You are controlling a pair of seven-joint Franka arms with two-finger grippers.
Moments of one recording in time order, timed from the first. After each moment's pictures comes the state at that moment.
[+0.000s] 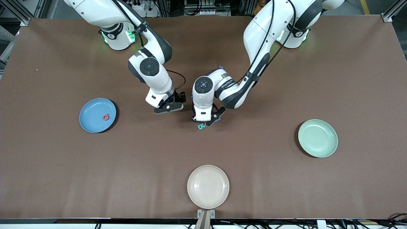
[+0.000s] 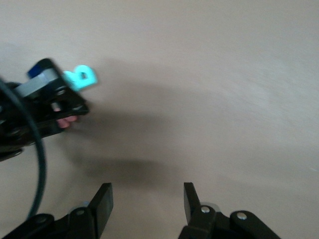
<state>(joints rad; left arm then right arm) -0.68 0.89 -0.19 -1.41 0.18 2.34 -1.72 0.23 0.41 0.44 -2.10 -0.19 2.60 0.56</state>
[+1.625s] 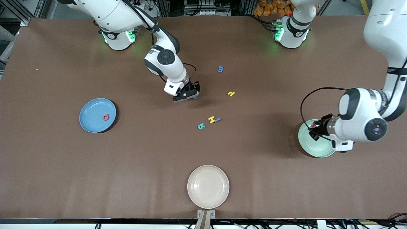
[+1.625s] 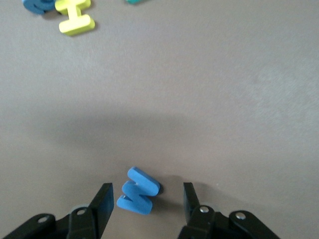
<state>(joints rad) 0.31 0.57 -0.37 -1.66 0.17 1.89 -0.94 0.32 0.52 0.47 -2.18 -0.30 2.79 0.74</state>
